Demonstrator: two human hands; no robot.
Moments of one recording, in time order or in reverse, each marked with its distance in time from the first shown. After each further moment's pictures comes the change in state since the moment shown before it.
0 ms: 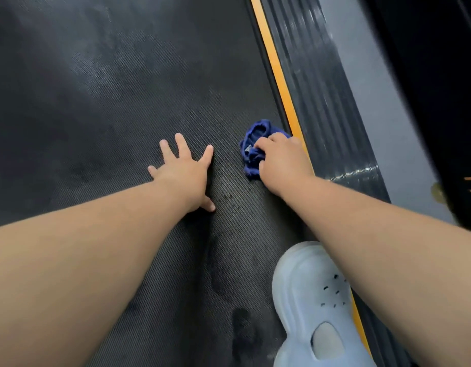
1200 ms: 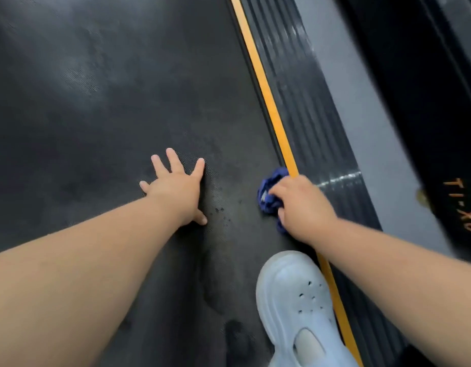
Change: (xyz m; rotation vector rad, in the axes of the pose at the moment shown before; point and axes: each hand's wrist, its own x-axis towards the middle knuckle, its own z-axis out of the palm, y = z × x) left_hand -0.001 0.002 -0.003 0.025 -0.037 -0.017; right_hand -0.055 0.045 0.011 -0.075 0.016 -0.120
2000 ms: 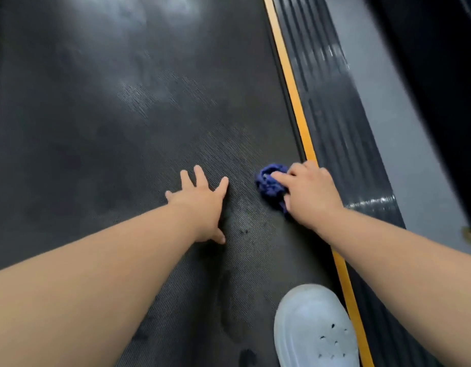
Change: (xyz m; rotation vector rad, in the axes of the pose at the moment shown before) left_hand -0.006 -0.013 -0.017 0.073 -0.013 0.052; right_hand 0.072 -0.010 -0.017 -0.095 0.148 -0.132
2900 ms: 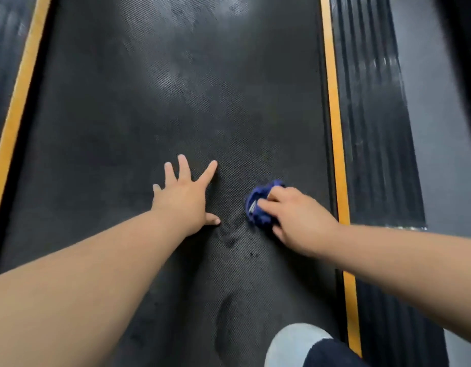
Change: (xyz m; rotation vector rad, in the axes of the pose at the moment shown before) left_hand 0.015 -0.048 0.001 -0.290 0.172 -0.265; right_hand 0.039 -0.026 -0.017 0.194 -0.230 -0.456
